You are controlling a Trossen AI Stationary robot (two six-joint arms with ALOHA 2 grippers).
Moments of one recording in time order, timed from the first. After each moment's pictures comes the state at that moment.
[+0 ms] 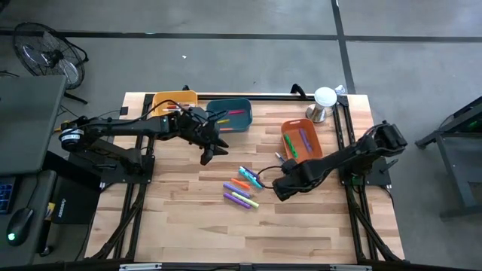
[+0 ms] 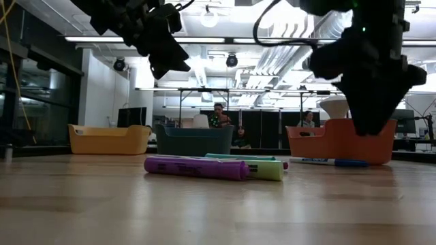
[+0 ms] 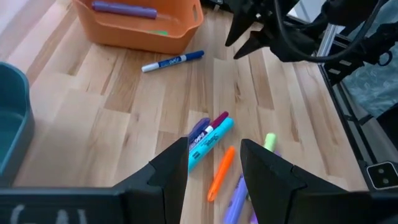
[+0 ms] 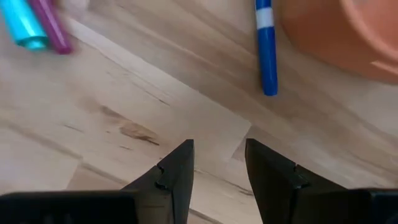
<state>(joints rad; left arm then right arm) 0.24 1.25 0.85 -0.16 0.37 -0.14 0.33 1.64 1.05 -0.96 0.14 1.38</state>
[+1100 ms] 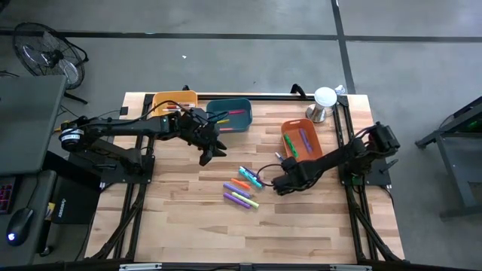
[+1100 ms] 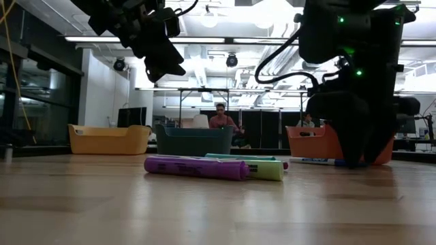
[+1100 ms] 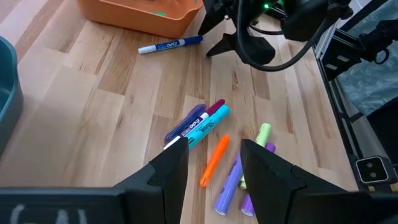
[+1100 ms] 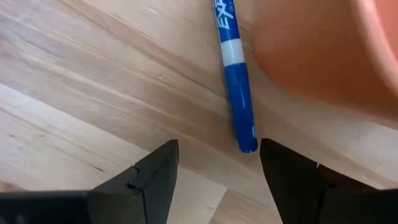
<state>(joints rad) 0.24 1.25 0.85 -0.21 0.39 -0.17 0.28 1.72 0.92 -0.82 0.26 1.37</state>
